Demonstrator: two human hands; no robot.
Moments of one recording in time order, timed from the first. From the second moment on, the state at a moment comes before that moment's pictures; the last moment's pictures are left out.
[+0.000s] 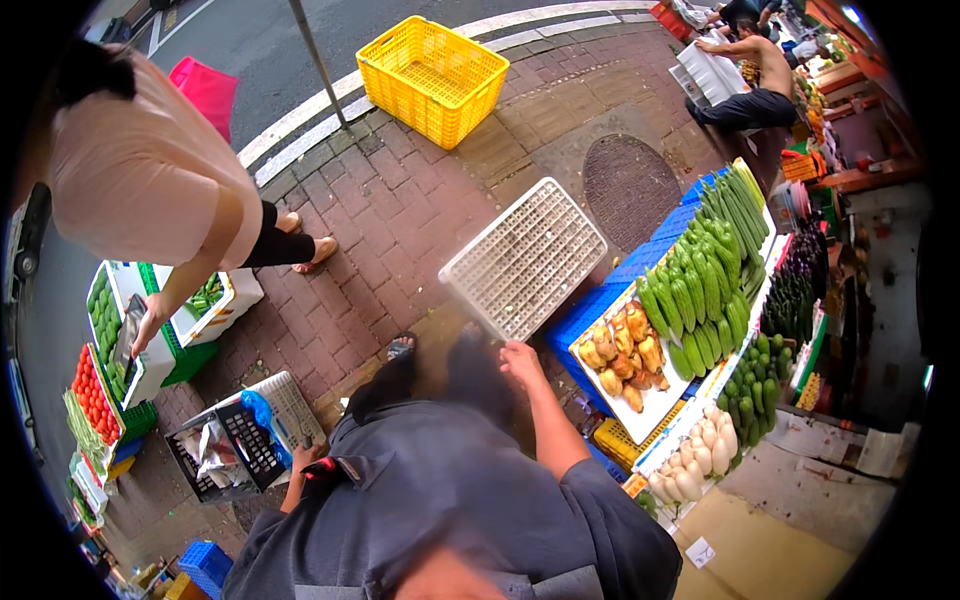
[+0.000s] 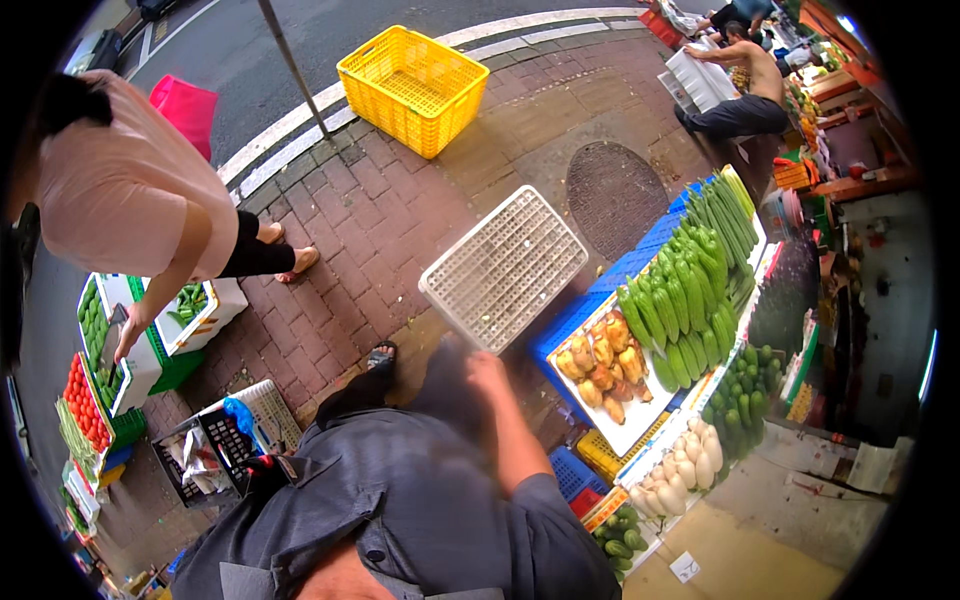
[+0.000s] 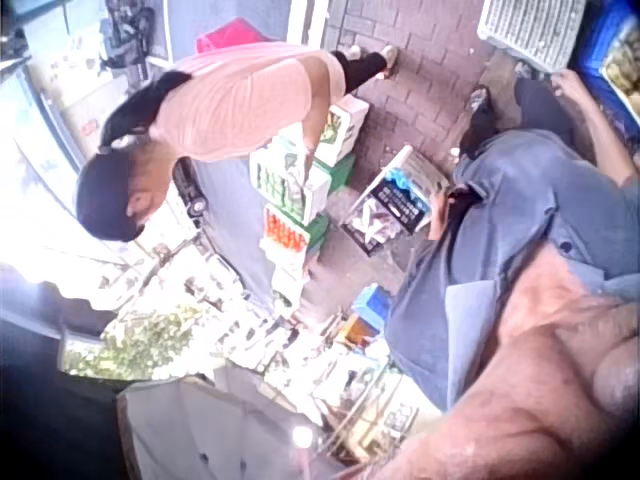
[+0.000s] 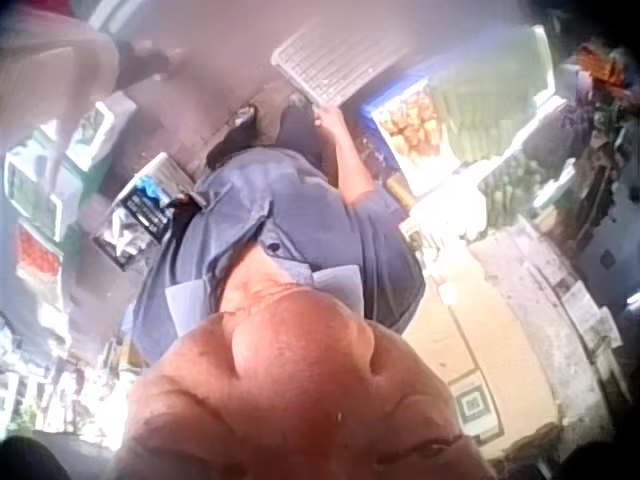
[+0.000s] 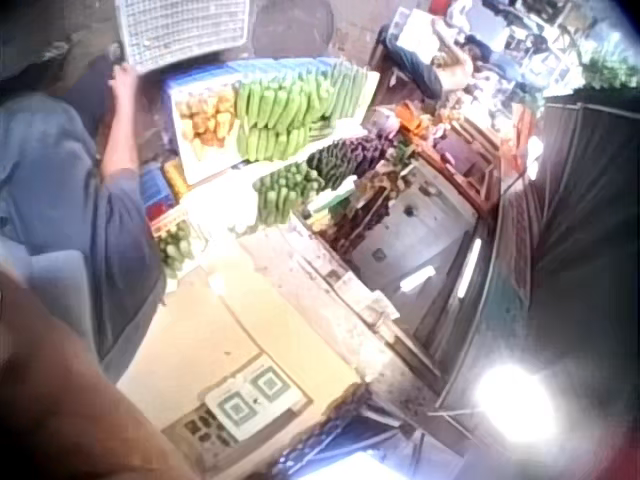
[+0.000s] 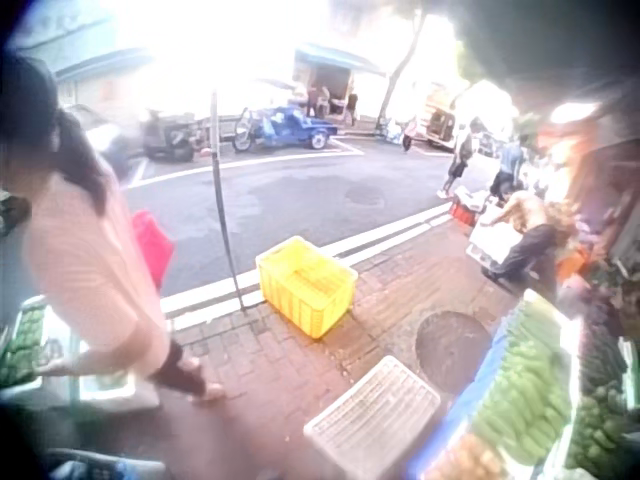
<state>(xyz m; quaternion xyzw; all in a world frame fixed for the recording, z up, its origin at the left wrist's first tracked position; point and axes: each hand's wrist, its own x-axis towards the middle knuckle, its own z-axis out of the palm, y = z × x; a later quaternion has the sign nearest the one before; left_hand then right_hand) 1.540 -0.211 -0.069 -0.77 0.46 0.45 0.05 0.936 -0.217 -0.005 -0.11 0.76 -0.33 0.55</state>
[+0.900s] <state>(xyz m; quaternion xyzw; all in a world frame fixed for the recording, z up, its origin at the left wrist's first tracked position) 1.315 -0.246 -0.059 -0.76 0.19 0.61 -0.07 0.734 -0.281 -0.031 -0.10 0.77 -0.29 0.56</state>
